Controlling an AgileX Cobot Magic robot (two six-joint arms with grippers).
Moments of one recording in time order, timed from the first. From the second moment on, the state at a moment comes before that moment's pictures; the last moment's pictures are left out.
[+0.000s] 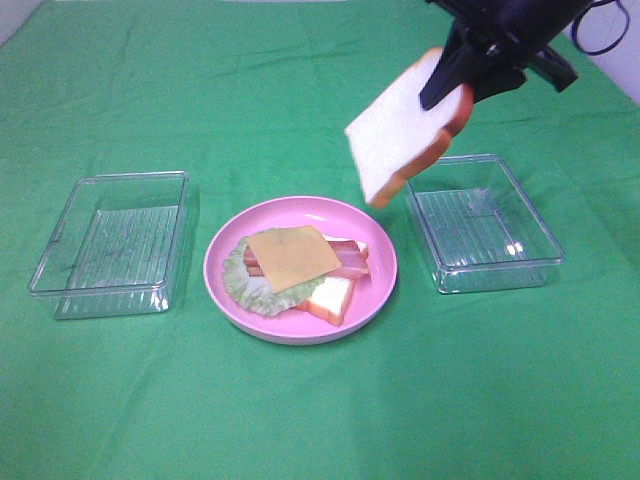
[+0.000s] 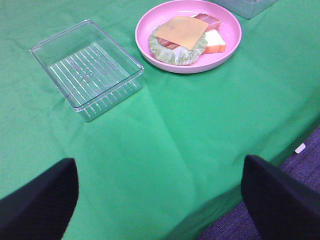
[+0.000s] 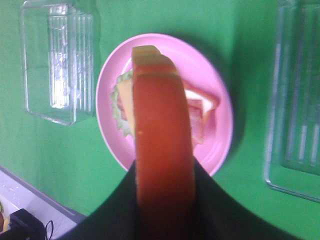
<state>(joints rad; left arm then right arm) -0.56 0.09 -0.50 -0.01 1.06 0.04 0.21 1.91 -1.61 0.62 1.13 -0.10</state>
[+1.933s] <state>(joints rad) -0.56 0.09 -0.50 -0.01 1.06 0.04 0.32 2.07 -1.08 1.47 0.78 -0.67</state>
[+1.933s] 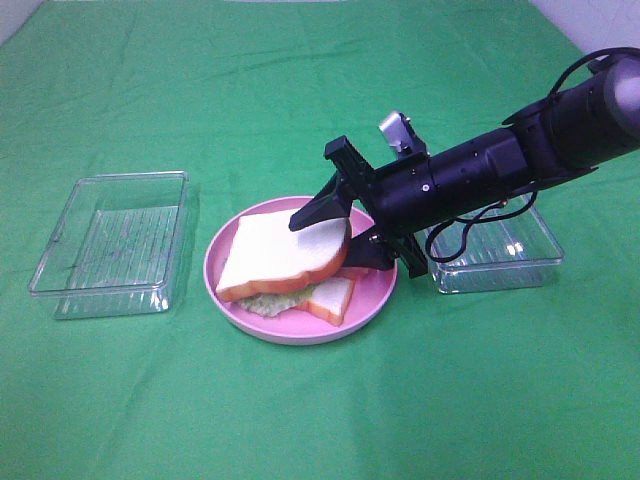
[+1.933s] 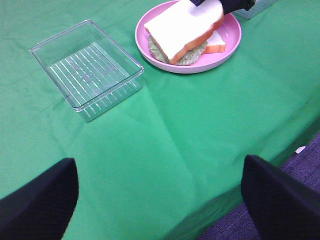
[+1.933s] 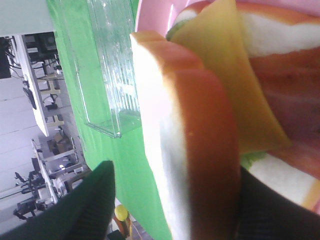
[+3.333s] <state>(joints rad) -0.56 0.09 -0.50 -0.01 1.06 0.04 0.32 1.49 -1.07 0.29 0.95 -0.10</state>
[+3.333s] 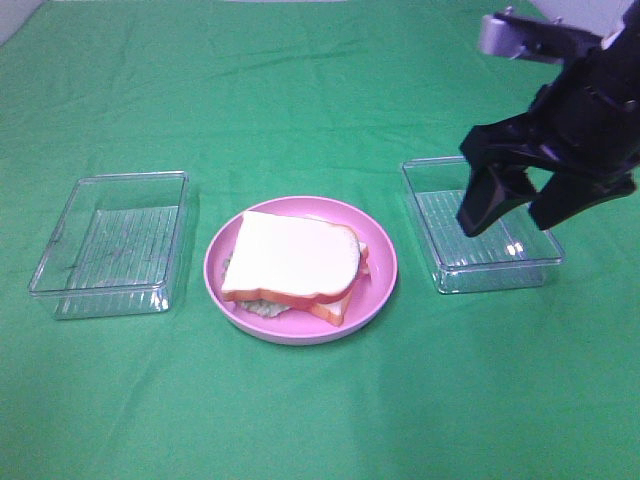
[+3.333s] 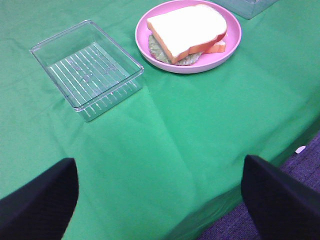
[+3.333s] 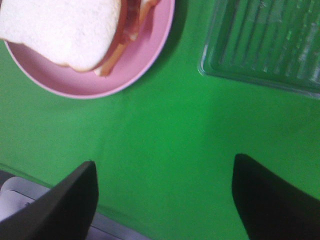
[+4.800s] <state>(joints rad) -0.56 0.09 -0.50 -0.03 1.06 0.07 0.32 0.04 -0.51 0.15 1.08 -0.20</state>
